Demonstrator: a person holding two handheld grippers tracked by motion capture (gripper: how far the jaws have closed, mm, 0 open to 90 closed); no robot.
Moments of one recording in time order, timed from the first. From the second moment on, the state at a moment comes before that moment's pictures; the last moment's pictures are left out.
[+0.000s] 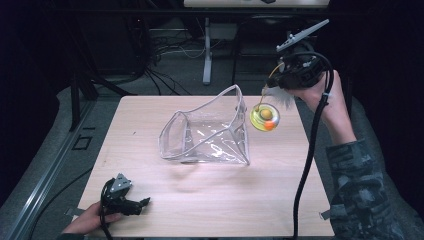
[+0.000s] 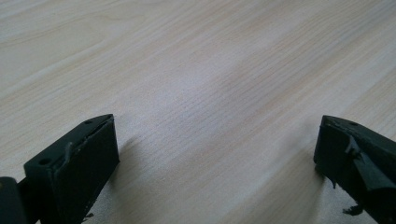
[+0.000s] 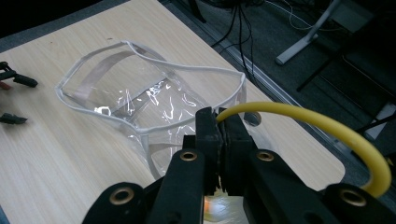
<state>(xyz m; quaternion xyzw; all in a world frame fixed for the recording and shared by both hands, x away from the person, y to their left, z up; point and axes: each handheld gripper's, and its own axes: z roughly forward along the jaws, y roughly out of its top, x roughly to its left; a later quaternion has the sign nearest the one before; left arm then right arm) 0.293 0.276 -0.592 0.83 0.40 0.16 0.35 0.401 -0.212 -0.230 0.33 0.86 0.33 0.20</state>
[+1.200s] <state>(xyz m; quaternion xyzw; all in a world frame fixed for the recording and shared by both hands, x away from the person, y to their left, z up) 0.293 0.276 -0.592 0.83 0.40 0.16 0.35 0.422 -0.155 -0.190 0.29 0.87 0.34 0.22</state>
